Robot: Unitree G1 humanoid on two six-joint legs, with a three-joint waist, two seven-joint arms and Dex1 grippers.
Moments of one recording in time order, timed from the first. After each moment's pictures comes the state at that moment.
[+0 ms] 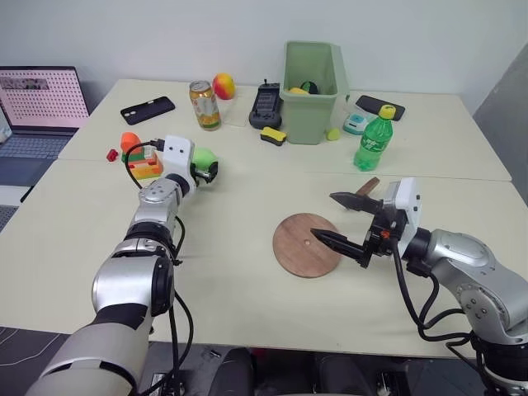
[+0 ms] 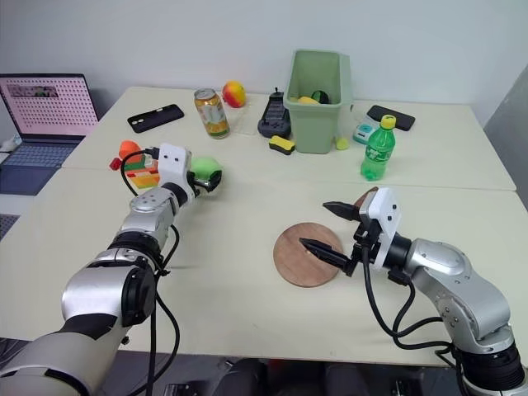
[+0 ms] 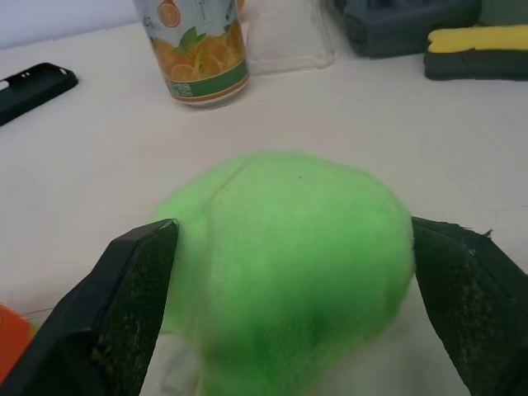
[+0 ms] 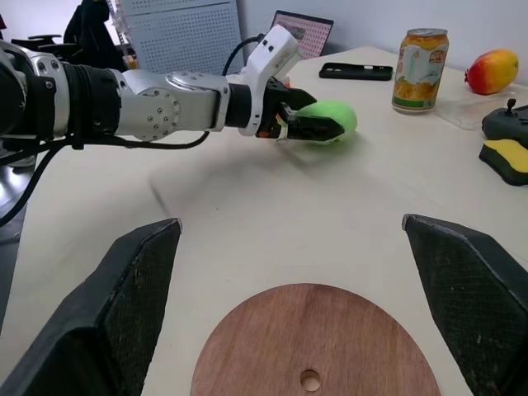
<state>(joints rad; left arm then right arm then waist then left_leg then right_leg) -1.04 0.43 0.17 1.26 -0.05 -0.15 -0.43 -0.23 -0.59 -0.02 -0.57 0.65 0.62 0.69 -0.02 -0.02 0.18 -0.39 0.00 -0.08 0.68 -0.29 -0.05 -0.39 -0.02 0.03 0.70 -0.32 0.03</state>
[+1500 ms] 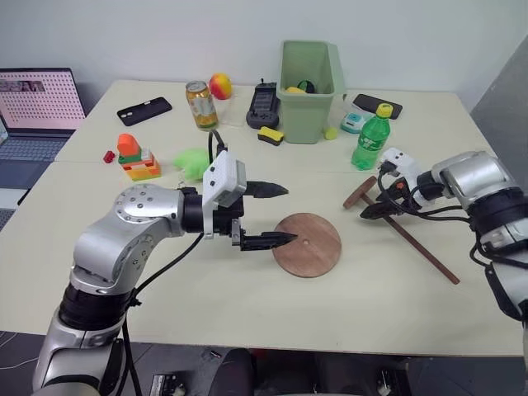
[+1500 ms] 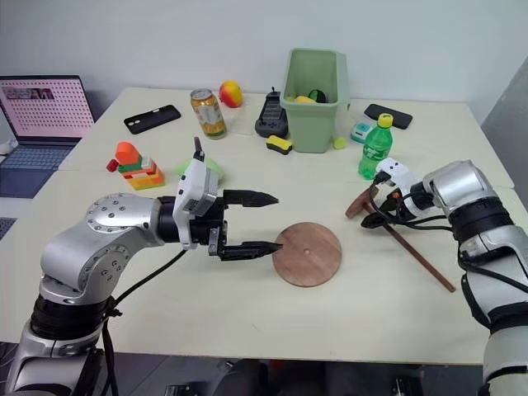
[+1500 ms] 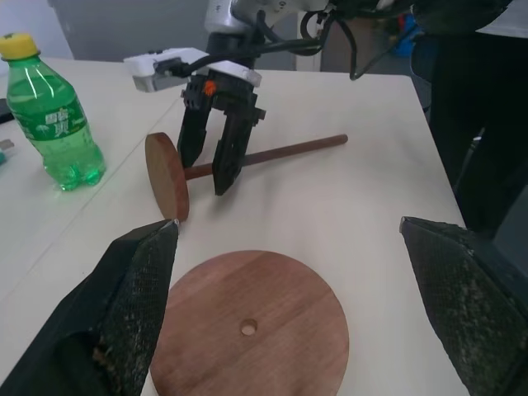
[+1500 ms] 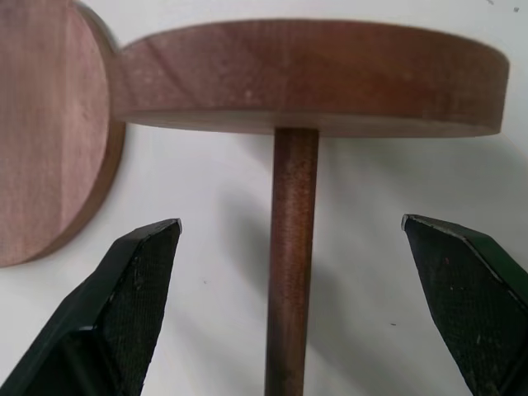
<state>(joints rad) -0.54 0.66 -0.06 -0.44 -0.59 0.69 -1.03 -1.11 -0.75 0.52 0.71 0.13 0.85 1.23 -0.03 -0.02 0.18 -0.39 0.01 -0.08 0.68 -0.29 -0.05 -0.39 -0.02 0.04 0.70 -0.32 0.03</state>
